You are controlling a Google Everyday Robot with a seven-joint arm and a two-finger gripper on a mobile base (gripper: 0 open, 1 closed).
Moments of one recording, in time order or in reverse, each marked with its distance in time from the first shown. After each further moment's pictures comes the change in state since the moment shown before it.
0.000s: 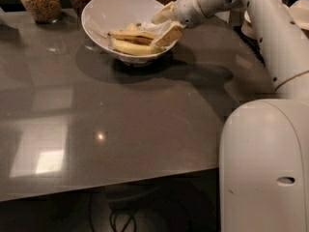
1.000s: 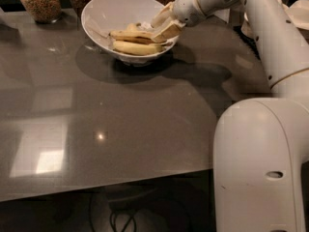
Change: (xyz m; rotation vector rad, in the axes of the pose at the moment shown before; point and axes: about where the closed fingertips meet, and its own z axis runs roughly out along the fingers) arm 0.001 -0.005 0.000 -0.005 0.015 -0.005
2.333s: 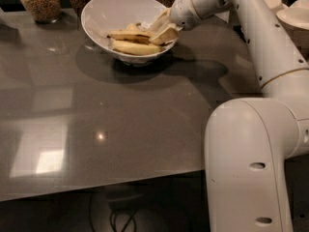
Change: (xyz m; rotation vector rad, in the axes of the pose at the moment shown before) arm 0.011 -0.002 0.016 -0.028 0.001 0.017
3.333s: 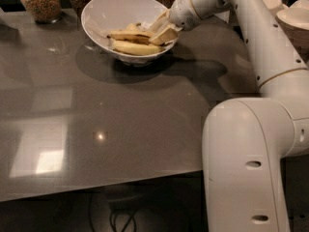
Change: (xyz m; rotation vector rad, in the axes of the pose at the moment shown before) arm -0.001 0.003 0.002 -0.020 0.002 0.008
